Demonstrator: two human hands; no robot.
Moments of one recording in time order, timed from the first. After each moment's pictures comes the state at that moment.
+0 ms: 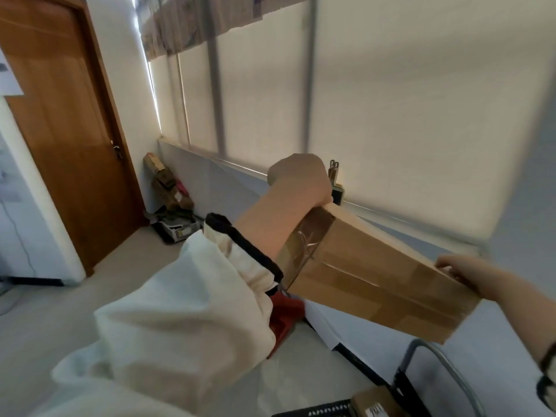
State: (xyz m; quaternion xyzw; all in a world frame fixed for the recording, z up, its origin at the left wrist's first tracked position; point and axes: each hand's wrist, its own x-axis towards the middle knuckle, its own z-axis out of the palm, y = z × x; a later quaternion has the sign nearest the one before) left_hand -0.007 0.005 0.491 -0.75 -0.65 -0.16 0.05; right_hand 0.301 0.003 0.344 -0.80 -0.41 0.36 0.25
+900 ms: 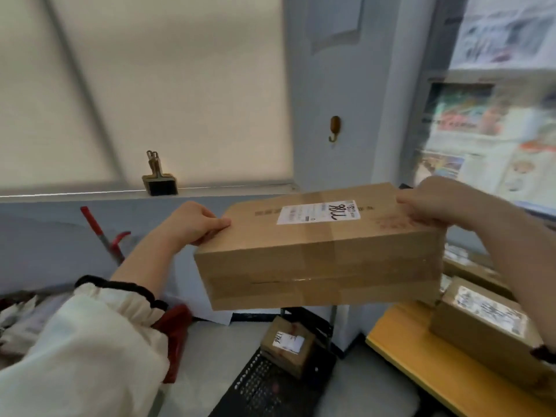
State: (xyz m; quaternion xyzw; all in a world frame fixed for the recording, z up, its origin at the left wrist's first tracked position) left_hand 0.014 0.044 0.379 -0.83 -0.42 -0.15 -0.34; right_hand 0.259 -0.253 0.432 -0.93 -0.27 0.09 0.24
